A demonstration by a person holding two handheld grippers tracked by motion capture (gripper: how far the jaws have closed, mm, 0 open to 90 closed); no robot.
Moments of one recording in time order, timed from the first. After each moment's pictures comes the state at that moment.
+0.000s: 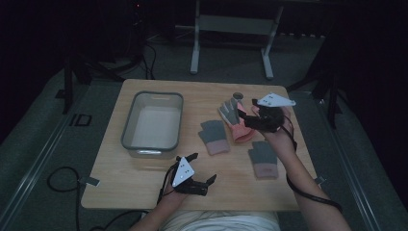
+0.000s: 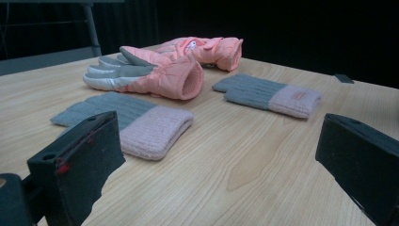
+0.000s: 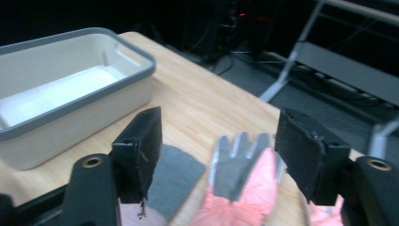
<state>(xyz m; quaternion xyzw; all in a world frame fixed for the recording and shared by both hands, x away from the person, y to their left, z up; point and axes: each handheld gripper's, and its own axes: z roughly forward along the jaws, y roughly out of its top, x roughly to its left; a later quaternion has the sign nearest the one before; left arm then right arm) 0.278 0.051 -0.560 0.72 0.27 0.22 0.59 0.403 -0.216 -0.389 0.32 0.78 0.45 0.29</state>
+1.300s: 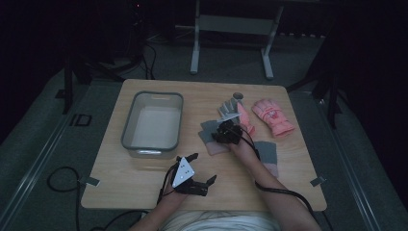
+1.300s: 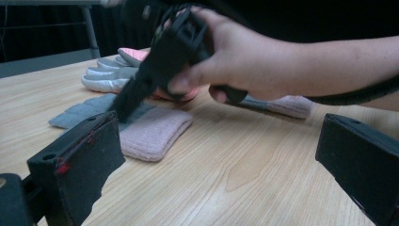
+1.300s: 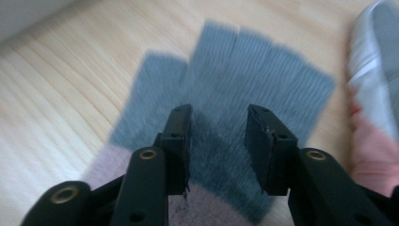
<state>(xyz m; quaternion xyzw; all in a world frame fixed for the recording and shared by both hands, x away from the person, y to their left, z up) 0.278 0.051 -0.560 0.72 0.27 0.22 0.60 0.461 -0.137 -0.544 0.36 0.87 0.32 0.15</state>
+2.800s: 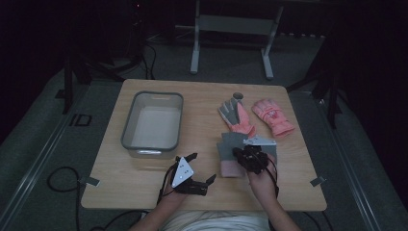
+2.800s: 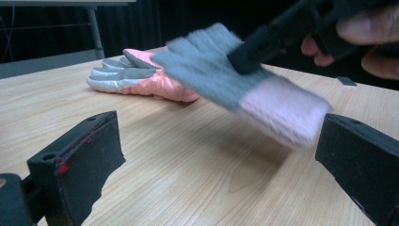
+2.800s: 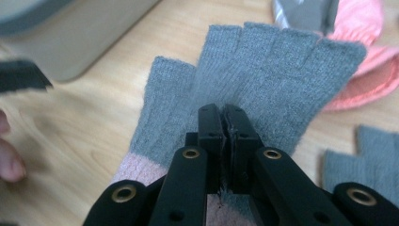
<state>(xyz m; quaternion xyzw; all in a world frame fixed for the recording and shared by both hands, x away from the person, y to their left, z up) 0.278 0.052 -0.560 0.72 0.27 0.23 0.60 0.328 -0.194 -0.488 0.47 0.78 0.38 0.18</state>
